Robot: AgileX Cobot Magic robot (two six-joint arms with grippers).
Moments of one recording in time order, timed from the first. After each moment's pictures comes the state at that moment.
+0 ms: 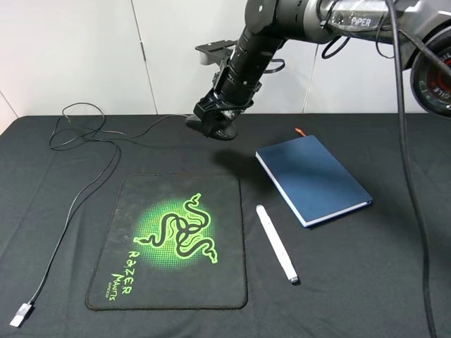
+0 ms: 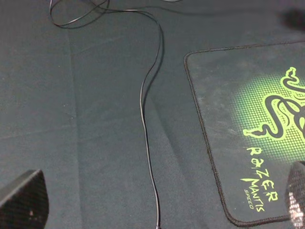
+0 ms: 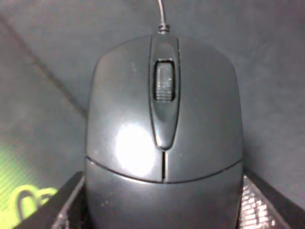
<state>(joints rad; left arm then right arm) -0.09 0.00 -0.48 0.01 1.06 0.04 0.52 2.29 -2.02 0.34 1.07 -0.45</state>
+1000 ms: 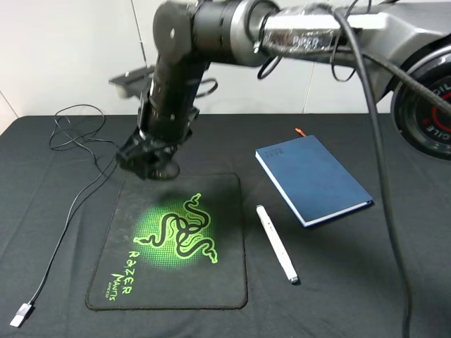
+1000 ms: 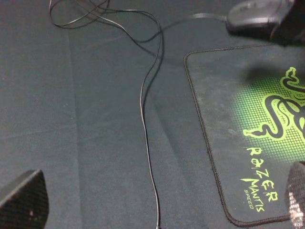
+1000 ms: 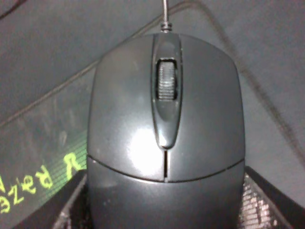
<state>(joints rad) -0.09 0.00 -0.48 0.01 1.06 0.04 0.83 2.27 -1.93 0.24 1.03 -0.30</state>
